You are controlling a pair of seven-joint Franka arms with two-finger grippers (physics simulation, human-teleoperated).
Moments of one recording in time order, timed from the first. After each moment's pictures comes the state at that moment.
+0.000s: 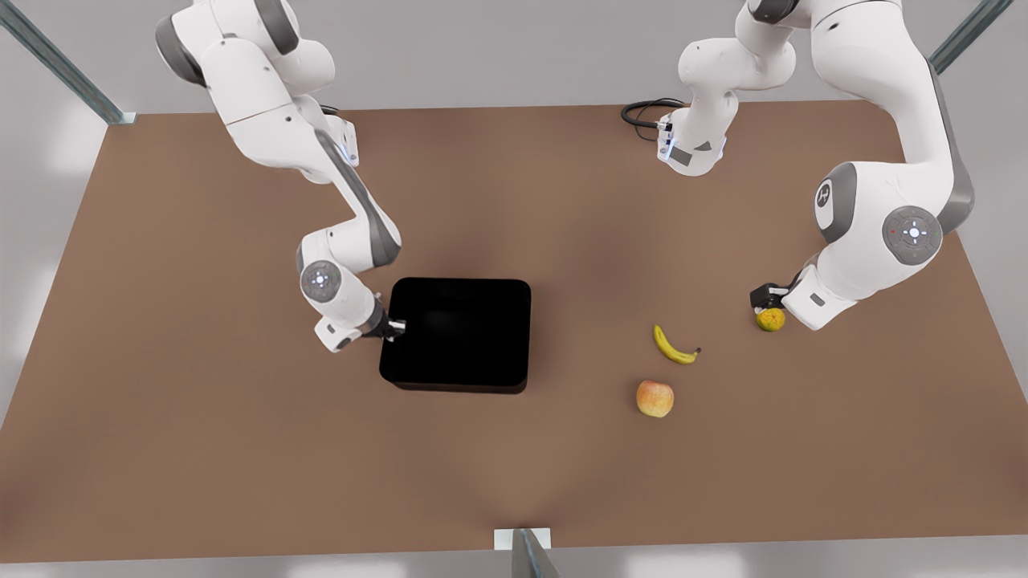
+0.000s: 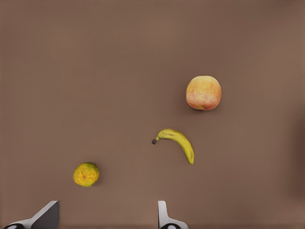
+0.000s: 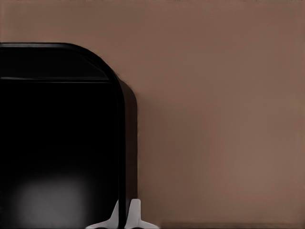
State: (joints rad) left arm -0.03 0.21 -0.06 -1.60 0.04 1.73 -0.02; right arm 0.29 0.38 0.10 -2.00 0.11 2.40 0.36
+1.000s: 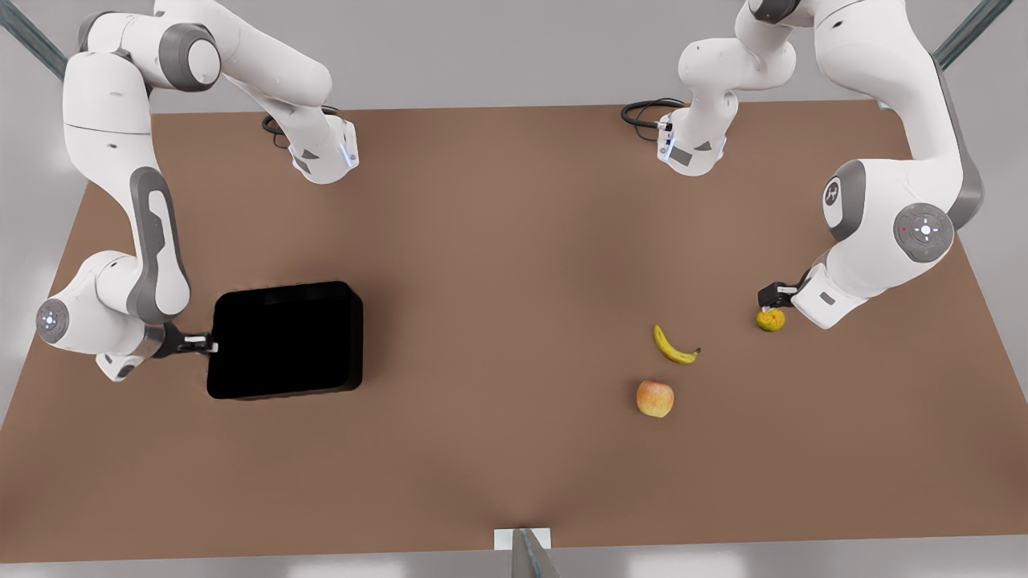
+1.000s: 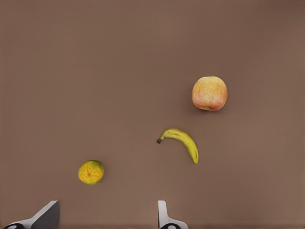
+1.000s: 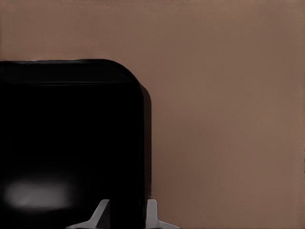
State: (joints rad) left arm -0.03 0.20 -0.04 -1.60 0.04 1.72 -0.02; right arm -0.38 0.46 0.09 -1.80 0.09 2.08 -0.42
